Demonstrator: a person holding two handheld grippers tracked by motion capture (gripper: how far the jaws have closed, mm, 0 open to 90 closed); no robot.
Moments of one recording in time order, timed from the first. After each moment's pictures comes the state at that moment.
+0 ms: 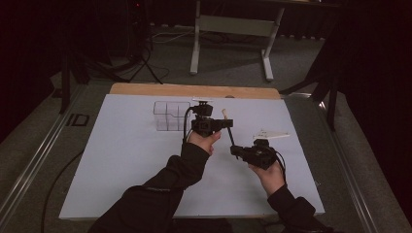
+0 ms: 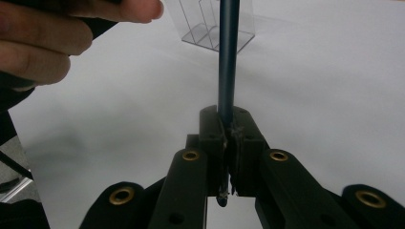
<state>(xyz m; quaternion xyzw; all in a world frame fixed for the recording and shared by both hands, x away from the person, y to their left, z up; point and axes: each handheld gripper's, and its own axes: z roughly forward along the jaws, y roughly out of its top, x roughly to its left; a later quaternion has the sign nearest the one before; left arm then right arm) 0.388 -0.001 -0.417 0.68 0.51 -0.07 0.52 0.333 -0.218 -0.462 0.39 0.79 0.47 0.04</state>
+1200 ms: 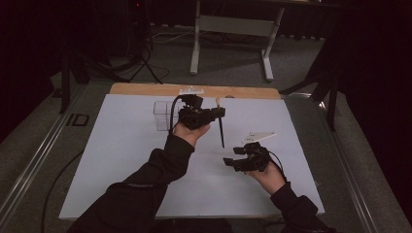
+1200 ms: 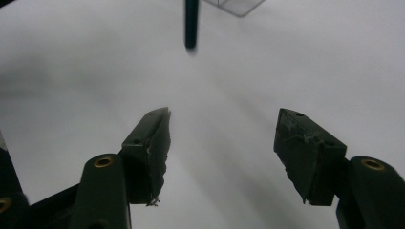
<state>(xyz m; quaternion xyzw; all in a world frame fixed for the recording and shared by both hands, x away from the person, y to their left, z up) 0.377 0.035 -0.373 0.71 0.42 0.03 0.56 0.333 -0.200 -0.468 0.34 0.86 0.39 0.06</state>
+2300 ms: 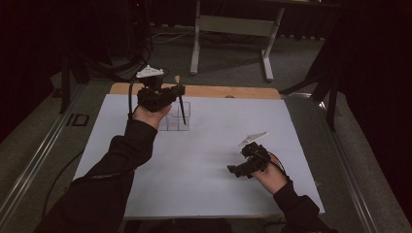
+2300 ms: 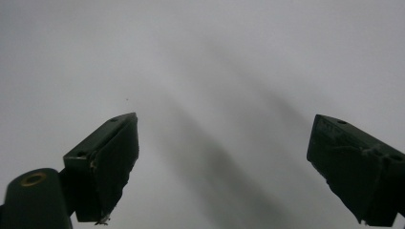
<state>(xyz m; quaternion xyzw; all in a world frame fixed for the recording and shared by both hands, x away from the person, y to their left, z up) 0.388 0.128 -0.337 0.70 0.46 0.17 0.53 0.337 -0.201 -0.475 0.35 0.89 0.27 0.08</state>
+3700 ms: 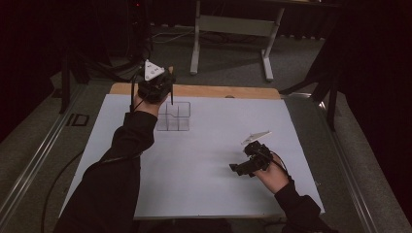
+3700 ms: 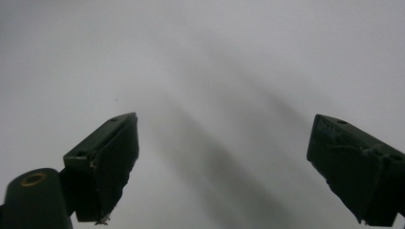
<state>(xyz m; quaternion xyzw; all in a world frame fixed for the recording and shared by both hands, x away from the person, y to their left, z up) 0.435 0.135 -0.371 0.68 0.42 0.32 0.50 0.340 -0.208 -0.475 0.37 0.89 0.27 0.08</state>
